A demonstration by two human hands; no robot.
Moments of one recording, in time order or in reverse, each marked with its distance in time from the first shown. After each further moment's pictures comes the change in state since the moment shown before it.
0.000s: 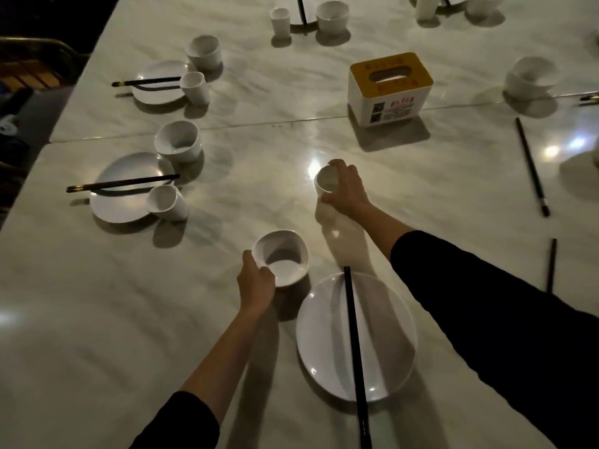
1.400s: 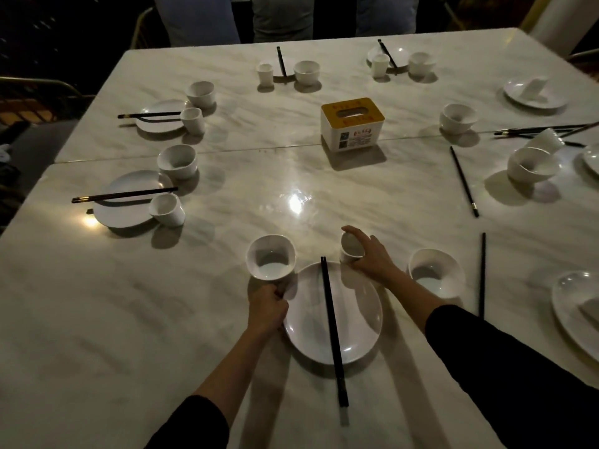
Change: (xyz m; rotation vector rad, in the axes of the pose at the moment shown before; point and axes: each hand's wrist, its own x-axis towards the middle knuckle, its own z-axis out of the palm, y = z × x) left_hand -0.079 -0.030 0.006 0.115 -0.258 0.199; right_hand -0.168 0.065 -0.048 -0.053 -0.075 0.027
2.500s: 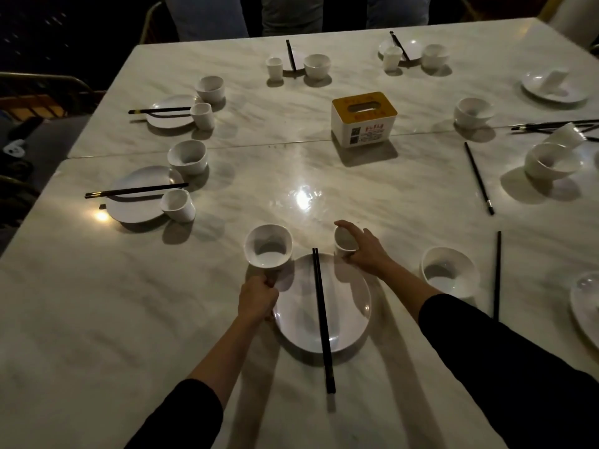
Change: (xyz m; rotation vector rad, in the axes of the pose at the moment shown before) left_hand 0.011 -0.006 -0.034 0.015 0.049 -0.058; right_hand 0.014 -0.022 0.017 -0.018 -0.047 -0.016
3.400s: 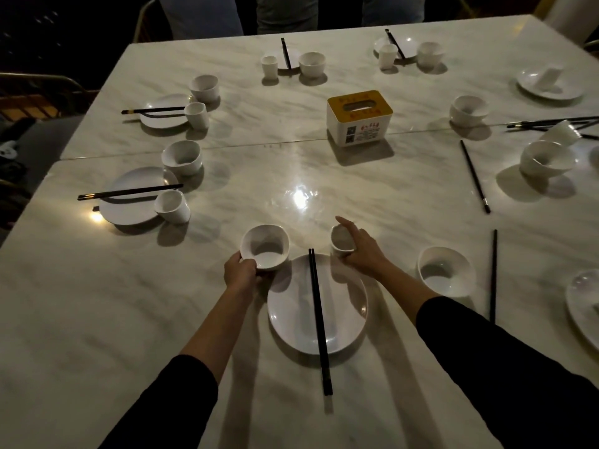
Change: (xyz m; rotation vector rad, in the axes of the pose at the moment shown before) left_hand 0.039 0.021 -0.015 -0.666 0.135 -0.262; right_hand 0.006 0.009 0.004 0.009 0.024 -0.021
